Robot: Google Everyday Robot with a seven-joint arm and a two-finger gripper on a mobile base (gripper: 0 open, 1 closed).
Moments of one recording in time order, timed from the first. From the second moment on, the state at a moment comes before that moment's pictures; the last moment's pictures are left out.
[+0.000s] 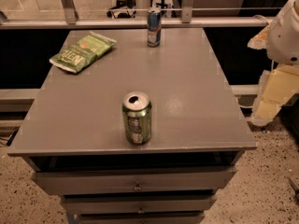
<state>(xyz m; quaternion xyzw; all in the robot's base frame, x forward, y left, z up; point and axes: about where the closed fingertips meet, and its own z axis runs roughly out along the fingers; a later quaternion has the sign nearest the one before) 0.438 -0.217 0.976 -0.60 0.78 -0.03 0.16</state>
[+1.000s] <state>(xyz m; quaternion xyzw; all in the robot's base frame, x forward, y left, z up) 0.441 -0.195 0.964 -0.60 0.78 0.01 0.20</state>
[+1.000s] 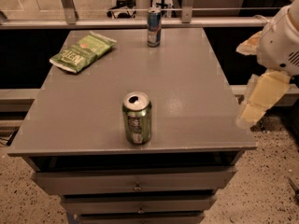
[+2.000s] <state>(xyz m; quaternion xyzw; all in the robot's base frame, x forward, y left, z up) 0.478 -0.055 0.893 -0.58 0.70 0.22 0.35</state>
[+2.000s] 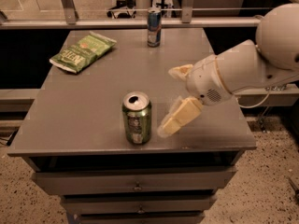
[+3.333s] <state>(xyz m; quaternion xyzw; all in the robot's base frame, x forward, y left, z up) 0.529 0.048 0.926 -0.55 0.63 0.31 0.46</state>
